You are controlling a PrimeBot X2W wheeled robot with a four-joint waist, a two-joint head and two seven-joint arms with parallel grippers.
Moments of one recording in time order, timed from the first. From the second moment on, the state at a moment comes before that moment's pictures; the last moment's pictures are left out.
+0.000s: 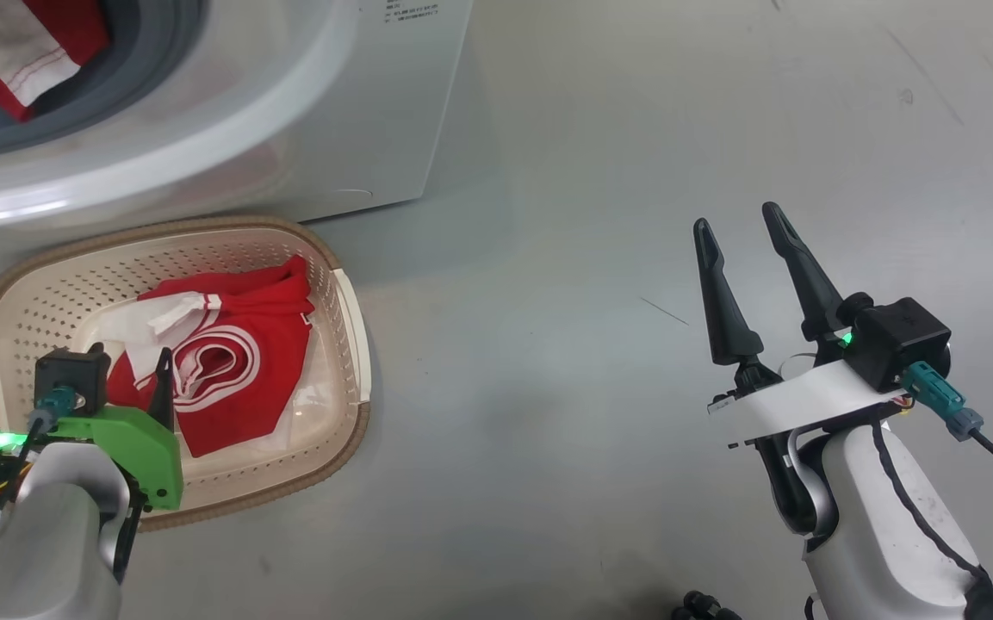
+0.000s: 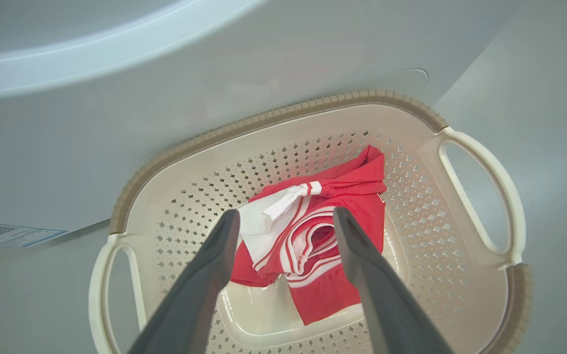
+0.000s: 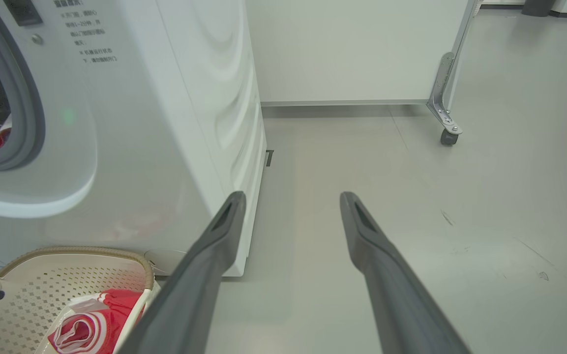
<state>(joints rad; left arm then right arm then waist) -0.46 0.20 -0.13 0.78 -0.20 -0.07 -0.12 -0.28 -0.05 0.24 0.16 0.31 0.06 -0.25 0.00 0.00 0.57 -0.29</state>
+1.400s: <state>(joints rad) -0.19 0.09 -0.09 0.46 -0.23 -0.07 -0.25 -0.09 -0.05 0.21 0.27 0.29 0.06 -0.25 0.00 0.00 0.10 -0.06</state>
